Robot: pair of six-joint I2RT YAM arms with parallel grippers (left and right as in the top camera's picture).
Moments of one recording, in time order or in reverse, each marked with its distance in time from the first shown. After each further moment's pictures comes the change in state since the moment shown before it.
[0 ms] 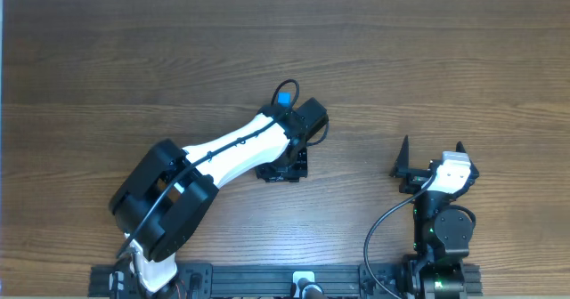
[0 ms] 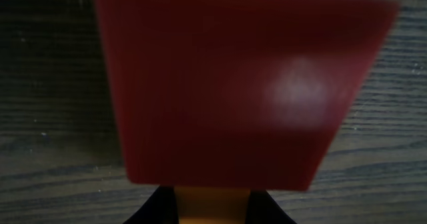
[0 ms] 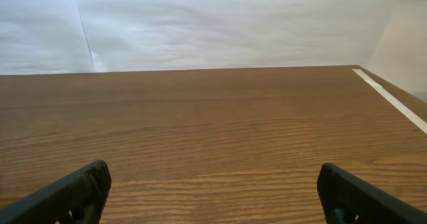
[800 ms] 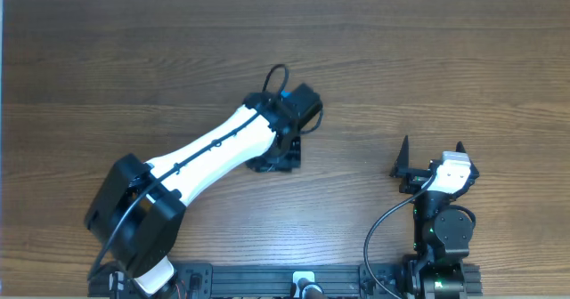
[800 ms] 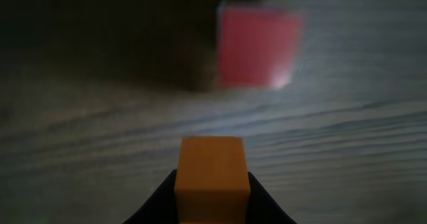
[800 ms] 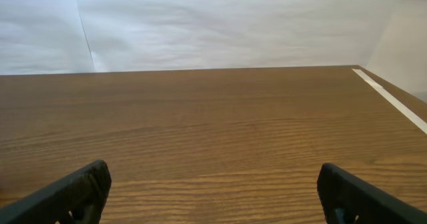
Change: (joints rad) left arm 0.038 -0.114 0.089 -0.149 -0.056 0.073; right arm 0.000 0.000 0.000 0.000 0.000 0.001
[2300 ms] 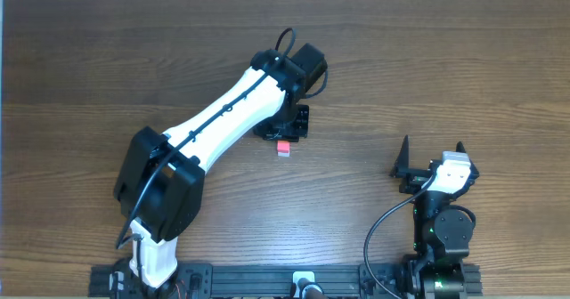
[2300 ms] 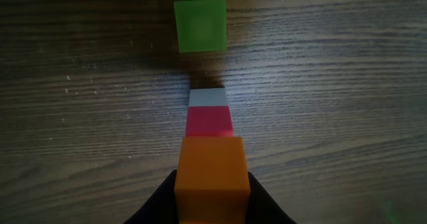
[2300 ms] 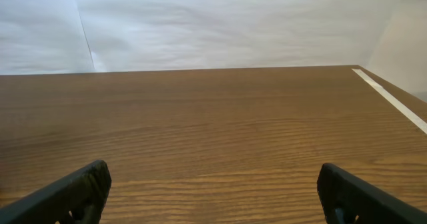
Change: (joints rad) left arm 0.076 0.194 0.315 -0.145 0.034 0.134; right arm 0.000 0.000 0.000 0.000 0.000 0.000
